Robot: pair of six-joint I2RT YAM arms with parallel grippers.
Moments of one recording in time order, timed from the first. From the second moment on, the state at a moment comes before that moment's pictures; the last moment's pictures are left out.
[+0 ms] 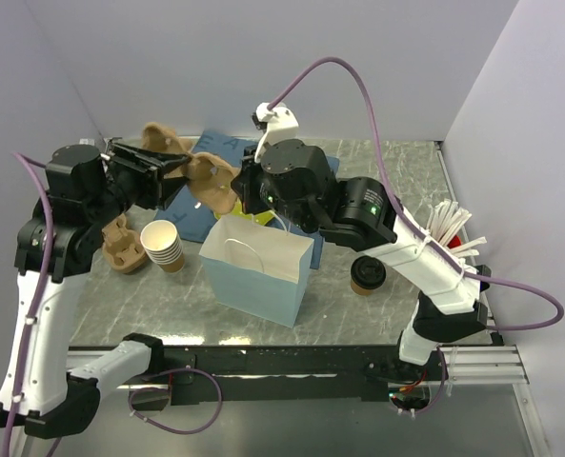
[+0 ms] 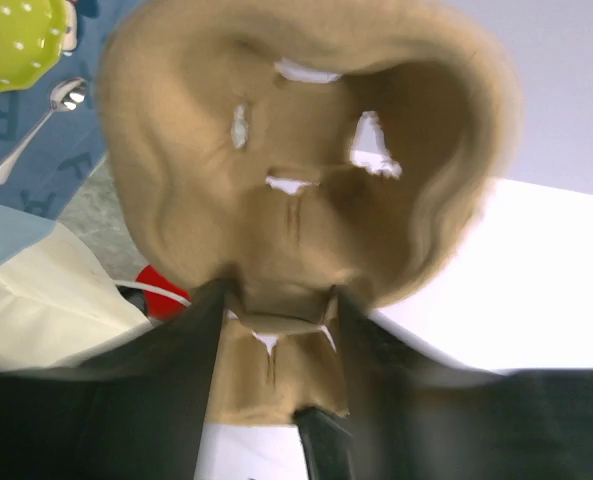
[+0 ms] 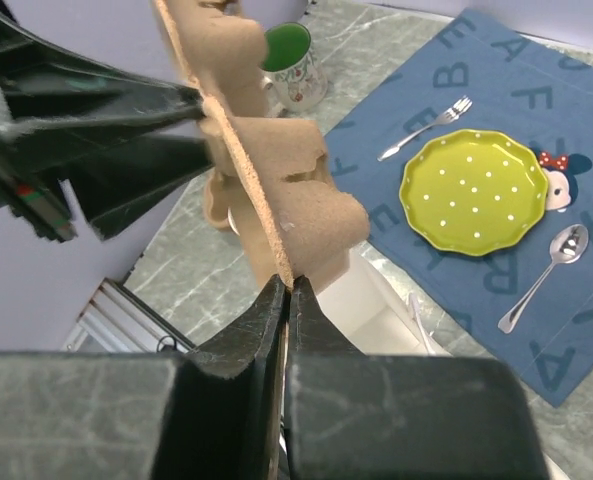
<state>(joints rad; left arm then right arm) -0.23 1.04 1.61 -0.92 0.17 -1.47 1.20 1.69 2.31 -0.96 0.49 0.50</state>
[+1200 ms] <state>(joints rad) -0.23 0.83 1.30 -0.94 0.30 -0.97 0.92 1.23 2.03 -1.29 -0.02 0.74</state>
